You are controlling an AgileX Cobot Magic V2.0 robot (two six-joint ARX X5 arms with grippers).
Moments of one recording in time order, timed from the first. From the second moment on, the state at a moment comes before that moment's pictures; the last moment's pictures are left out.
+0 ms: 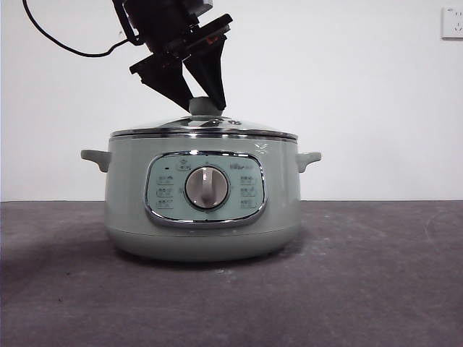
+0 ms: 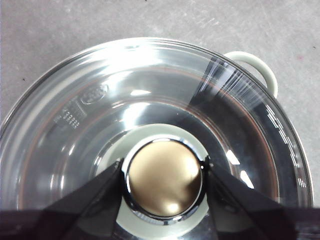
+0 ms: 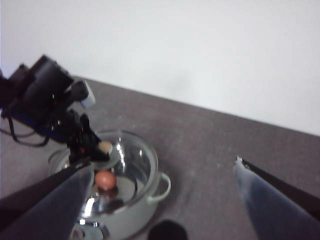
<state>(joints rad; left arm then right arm) -0.51 1.83 1.74 -0.81 0.16 0.08 0.59 0.91 1.61 -0.98 0.16 -0.02</state>
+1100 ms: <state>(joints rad) -0.51 1.65 1.74 -0.98 0.16 0.06 0.59 0.94 1.61 -1.31 -0.12 -0.02</state>
